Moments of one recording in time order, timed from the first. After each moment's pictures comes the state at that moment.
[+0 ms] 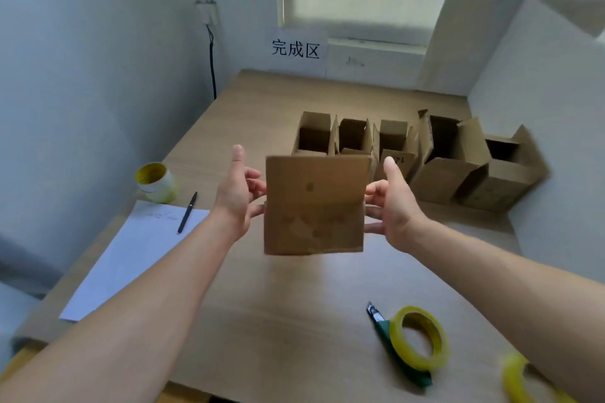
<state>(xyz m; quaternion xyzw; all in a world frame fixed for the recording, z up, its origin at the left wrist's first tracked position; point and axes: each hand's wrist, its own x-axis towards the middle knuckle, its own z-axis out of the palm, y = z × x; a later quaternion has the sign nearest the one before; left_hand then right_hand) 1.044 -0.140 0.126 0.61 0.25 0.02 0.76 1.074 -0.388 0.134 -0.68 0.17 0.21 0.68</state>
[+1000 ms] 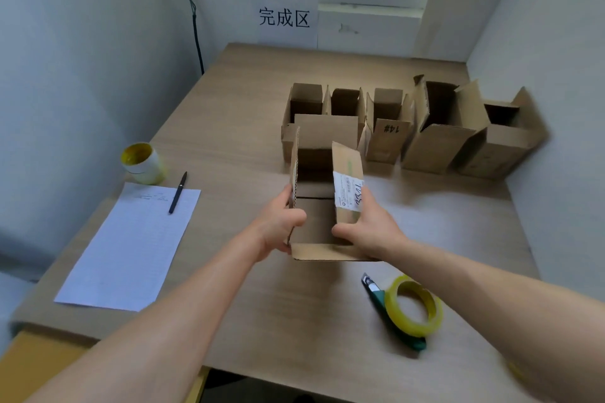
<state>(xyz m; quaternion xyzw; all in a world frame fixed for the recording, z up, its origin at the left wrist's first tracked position) 1.006 -0.202 0.071 0.73 0.13 -0.21 0.63 1.030 -0.396 0.062 -0.92 0.01 0.18 0.35</state>
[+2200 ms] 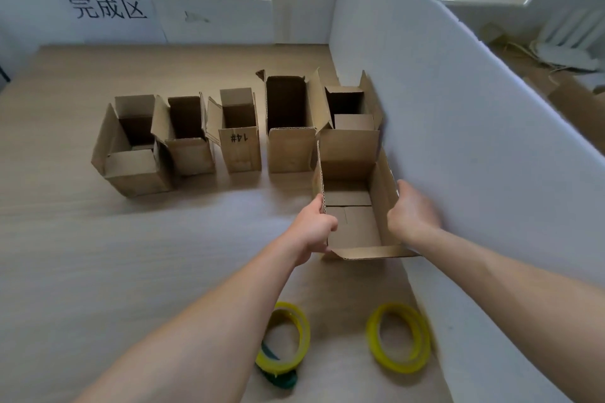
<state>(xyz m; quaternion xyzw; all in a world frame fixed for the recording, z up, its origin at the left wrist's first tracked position) 1.114 -0.526 0.020 0.68 0.08 -0.37 0.62 1.080 -0.702 0.065 -0.94 0.29 0.06 0.16</state>
